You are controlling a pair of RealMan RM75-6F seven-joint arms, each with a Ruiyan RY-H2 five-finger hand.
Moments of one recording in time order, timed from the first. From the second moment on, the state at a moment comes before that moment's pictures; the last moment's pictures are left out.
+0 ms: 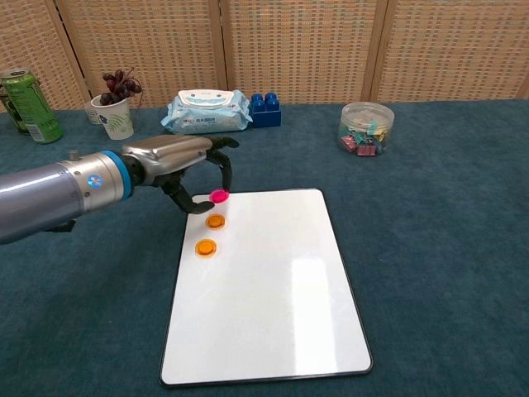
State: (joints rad) left arm -0.86 -1.74 -0.19 -1.15 1.25 0.78 0.18; right arm 0.13 -1.14 0.15 -1.69 -1.36 1.39 0.16
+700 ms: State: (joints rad) left arm -0.93 -1.82 -0.21 -1.14 1.16 0.74 0.27; right arm 0.13 -1.14 0.15 -1.69 -1.35 1.39 0.17
